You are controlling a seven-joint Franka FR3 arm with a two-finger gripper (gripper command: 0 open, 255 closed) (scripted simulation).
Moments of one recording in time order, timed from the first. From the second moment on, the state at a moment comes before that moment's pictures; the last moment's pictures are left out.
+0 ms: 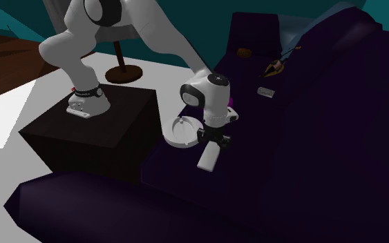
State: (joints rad) arm -0.04 0.82 -0.20 -1.64 0.23 2.46 -1.75
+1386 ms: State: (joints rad) arm -0.03 0.71 -0.23 -1.67 0.21 2.37 -1.74
